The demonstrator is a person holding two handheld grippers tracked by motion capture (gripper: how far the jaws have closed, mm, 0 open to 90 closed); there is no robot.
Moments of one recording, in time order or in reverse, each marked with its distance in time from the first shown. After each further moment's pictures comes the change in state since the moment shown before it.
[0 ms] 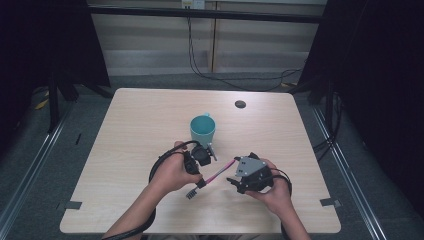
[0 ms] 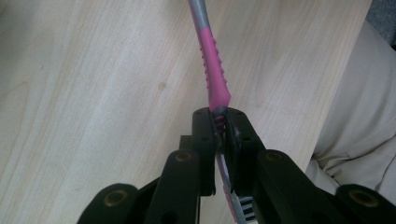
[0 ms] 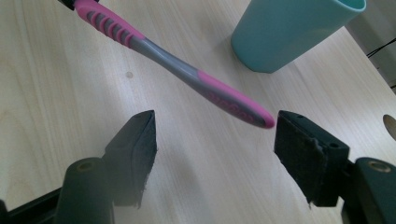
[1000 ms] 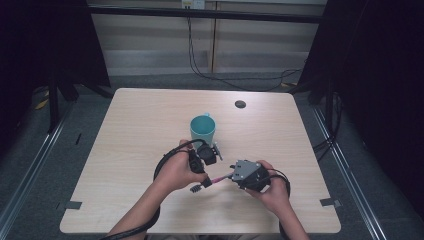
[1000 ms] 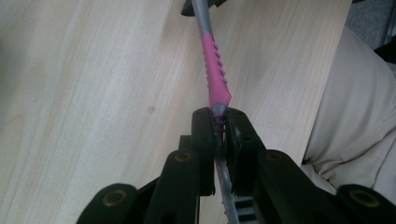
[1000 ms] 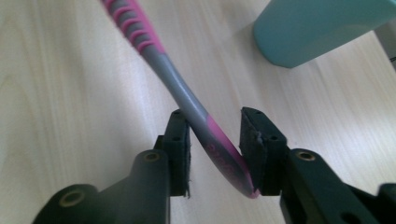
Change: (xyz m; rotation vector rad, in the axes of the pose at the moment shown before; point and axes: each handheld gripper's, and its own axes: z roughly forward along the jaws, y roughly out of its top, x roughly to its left) left arm -0.006 0.011 -0.004 -0.031 -0.016 0.051; right arm 0.002 -0.001 0.008 0.061 0.058 -0.103
